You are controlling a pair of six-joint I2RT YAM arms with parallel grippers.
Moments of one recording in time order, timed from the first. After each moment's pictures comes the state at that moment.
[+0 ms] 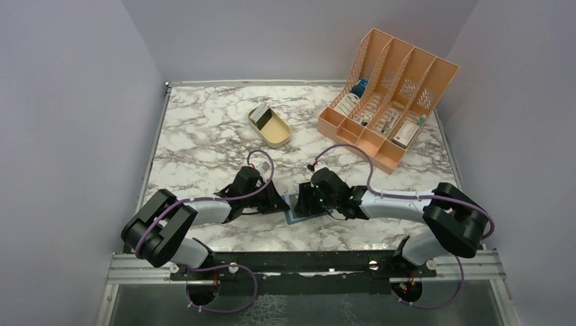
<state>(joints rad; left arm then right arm) -0.61 1.42 0.37 0.33 0.44 -0.93 0.95 1.48 0.66 0.02 0.01 0.65</state>
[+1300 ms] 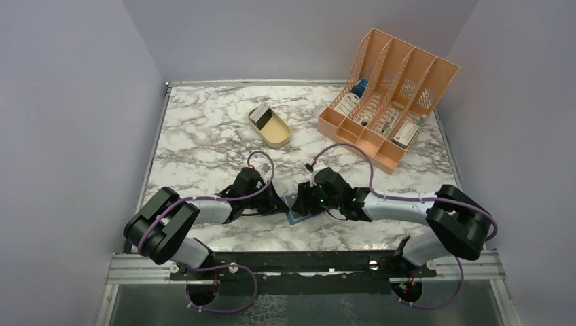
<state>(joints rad) -0.62 1.44 0.36 0.36 0.44 -0.94 0.95 1.46 0.62 0.14 -0.04 0.58</state>
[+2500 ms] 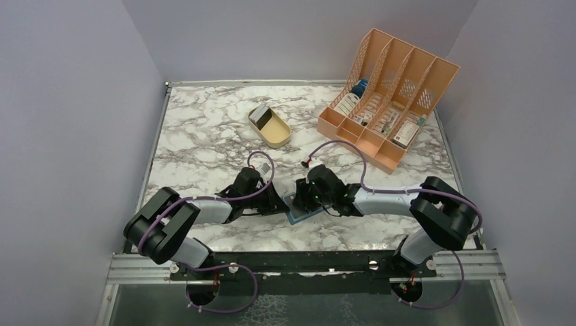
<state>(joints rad) -0.62 1.44 0.36 0.36 0.43 -0.94 0.94 1.57 0.68 0.15 0.01 0.55</state>
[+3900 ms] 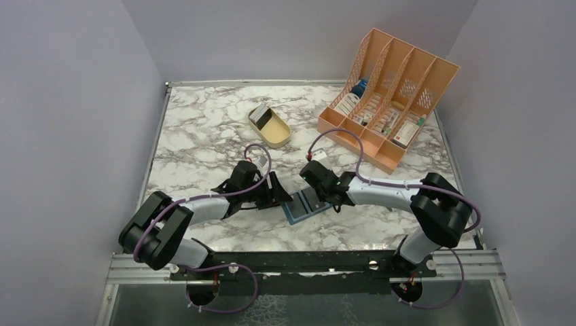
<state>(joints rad) -0.56 1.38 0.41 0.26 0.42 -0.87 0.94 1.60 0.88 -0.35 0.50 0.40</state>
